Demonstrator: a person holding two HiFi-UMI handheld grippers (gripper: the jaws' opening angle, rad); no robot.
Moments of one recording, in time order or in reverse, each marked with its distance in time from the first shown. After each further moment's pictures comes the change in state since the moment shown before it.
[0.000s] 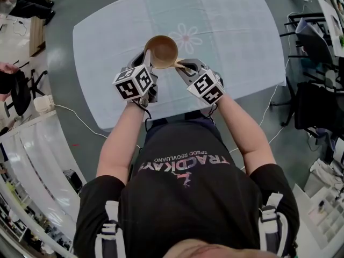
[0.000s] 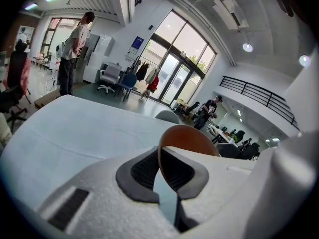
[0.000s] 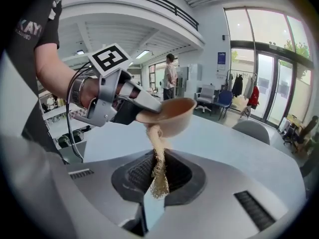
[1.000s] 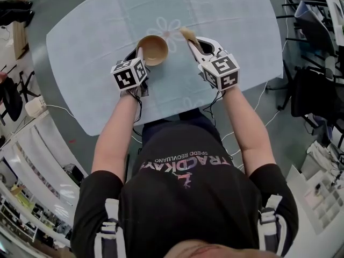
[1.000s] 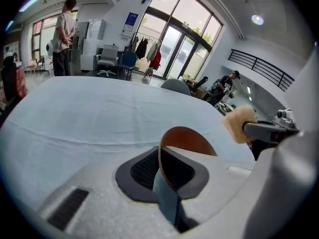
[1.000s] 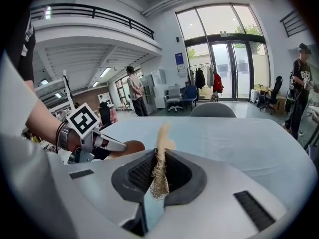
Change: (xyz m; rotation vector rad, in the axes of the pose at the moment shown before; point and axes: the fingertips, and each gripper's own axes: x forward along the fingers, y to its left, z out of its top) left arm 0.115 0.025 -0.073 0.065 0.261 0.108; right arm -0.029 -0.160 -0.045 0.349 -0.109 -0.209
